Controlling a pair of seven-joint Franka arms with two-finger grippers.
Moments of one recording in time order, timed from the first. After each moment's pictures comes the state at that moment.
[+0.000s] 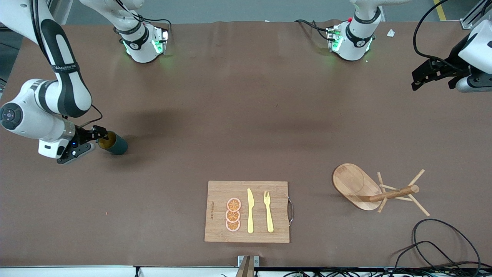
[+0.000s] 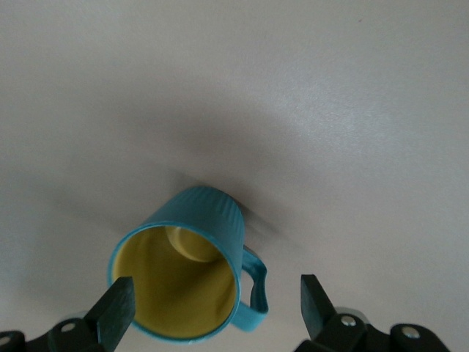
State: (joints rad) left arm 0.01 -0.07 -0.13 -1.57 0.01 1.49 -0.12; right arm -0.10 0.29 -0.06 -2.10 0.04 2.27 -0.70
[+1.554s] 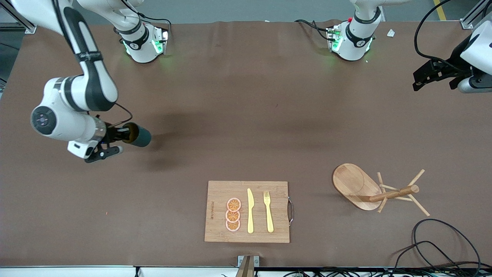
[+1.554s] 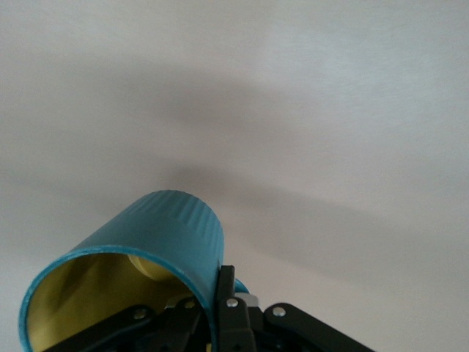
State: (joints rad) left arm 0.02 -0.07 -0.13 -1.57 0.01 1.49 -0.12; right arm 0.14 0.23 -0.03 -2.01 0.11 2.02 -0.19
